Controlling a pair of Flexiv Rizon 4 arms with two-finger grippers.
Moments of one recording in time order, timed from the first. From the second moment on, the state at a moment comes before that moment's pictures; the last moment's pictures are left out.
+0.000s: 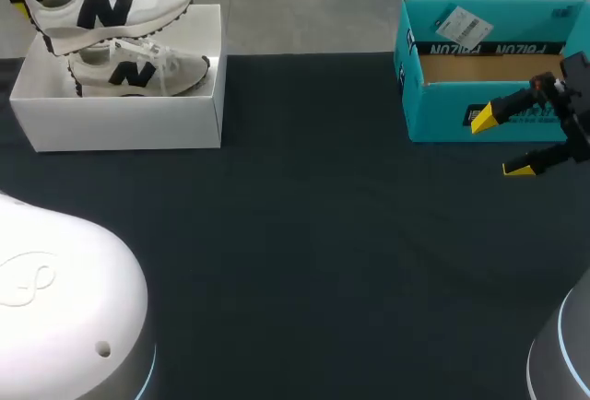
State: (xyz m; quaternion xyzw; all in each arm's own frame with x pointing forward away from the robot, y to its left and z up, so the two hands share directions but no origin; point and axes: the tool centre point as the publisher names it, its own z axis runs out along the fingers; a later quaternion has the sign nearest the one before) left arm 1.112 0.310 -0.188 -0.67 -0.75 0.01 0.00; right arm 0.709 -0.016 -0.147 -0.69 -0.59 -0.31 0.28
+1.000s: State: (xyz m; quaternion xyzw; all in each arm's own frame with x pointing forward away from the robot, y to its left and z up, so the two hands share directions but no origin) left arm 1.064 0.256 -0.171 -0.65 -0.76 0.00 0.03; right arm 0.709 -0.016 -0.147 -0.69 -0.59 -0.31 0.28
